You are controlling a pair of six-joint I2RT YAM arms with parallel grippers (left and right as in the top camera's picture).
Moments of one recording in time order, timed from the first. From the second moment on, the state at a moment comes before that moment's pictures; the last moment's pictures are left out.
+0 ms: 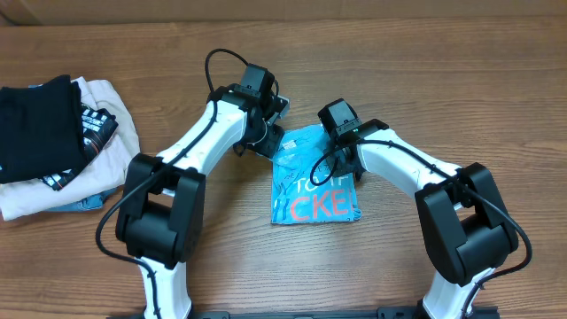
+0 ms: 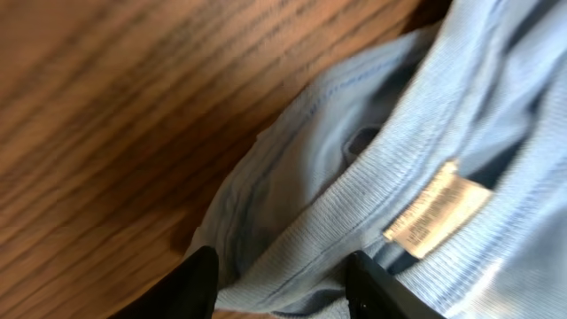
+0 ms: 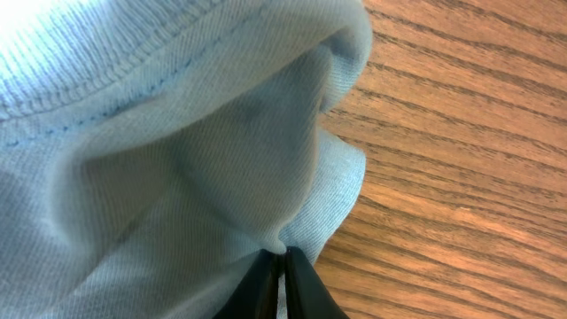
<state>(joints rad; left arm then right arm) -0.37 2.06 1.50 -0.80 0.15 0.09 0.45 1.93 1.20 -0.64 0.21 0.10</state>
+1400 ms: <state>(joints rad) -0.37 2.10 1.65 -1.14 0.39 0.06 0.45 1.93 1.20 -0.64 0.21 0.10</state>
